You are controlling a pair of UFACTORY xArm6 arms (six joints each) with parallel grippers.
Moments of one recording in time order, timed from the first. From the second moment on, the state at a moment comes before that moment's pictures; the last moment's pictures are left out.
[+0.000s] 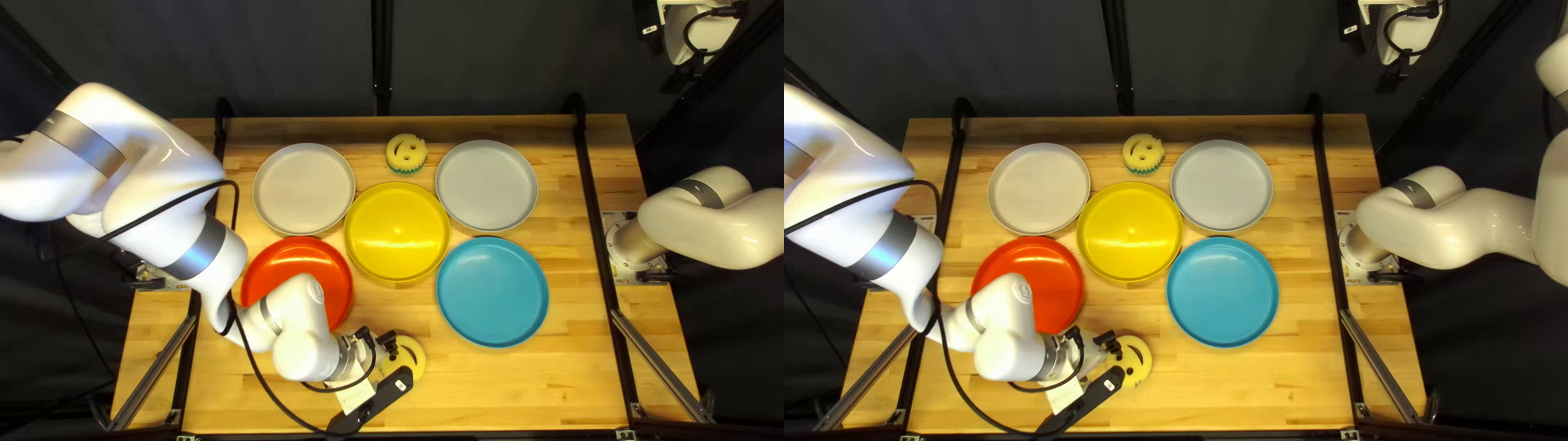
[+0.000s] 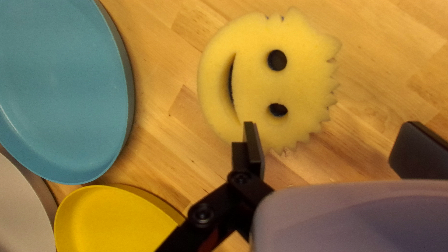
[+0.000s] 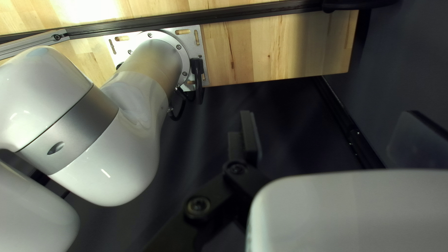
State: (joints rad) left arm -0.51 0.31 -0.90 0.70 0.30 -0.11; right arm -1.10 -0.78 -0.91 -0.08 1.78 -1.00
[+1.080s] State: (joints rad) left arm -0.50 0.33 -0.91 0.70 0.28 -0.09; right arm -1.10 -0.78 -0.91 -0.08 1.78 -1.00
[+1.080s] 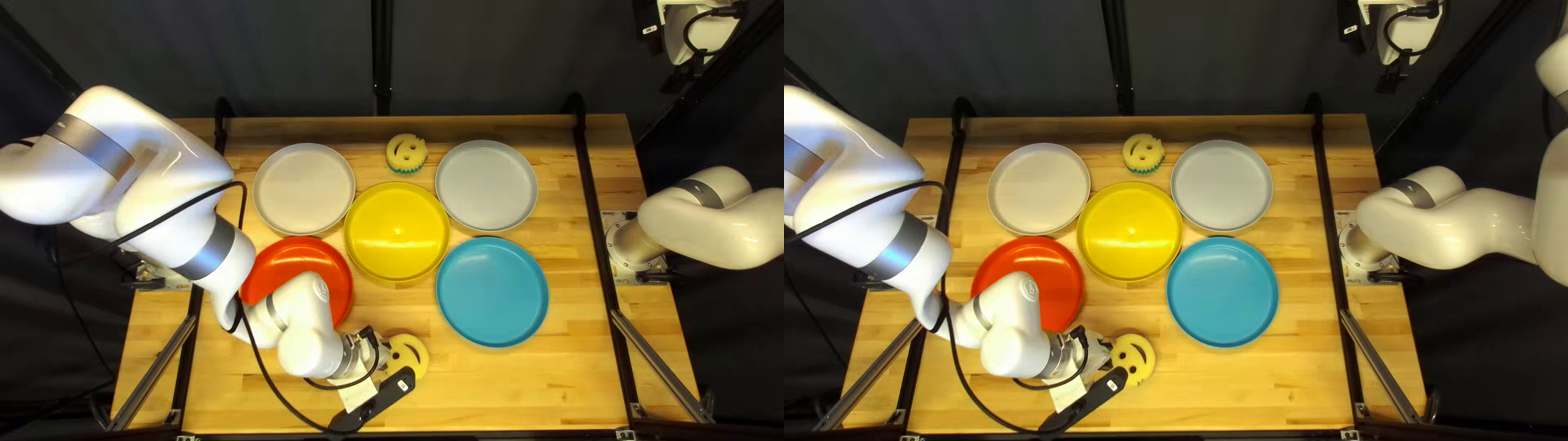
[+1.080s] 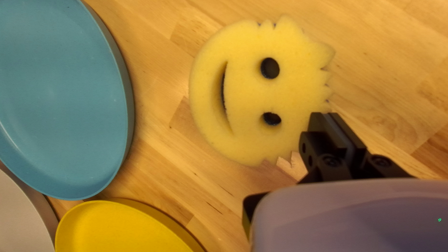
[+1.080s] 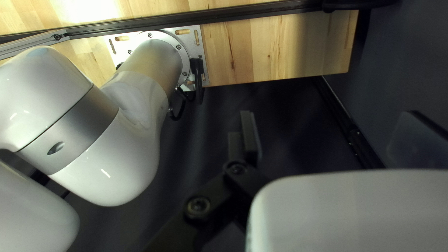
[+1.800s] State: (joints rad) left arm -0.50 0.33 -0.91 0.70 0.28 -0.09; right arm -1.10 -0.78 -0.91 -0.08 1.78 -1.00
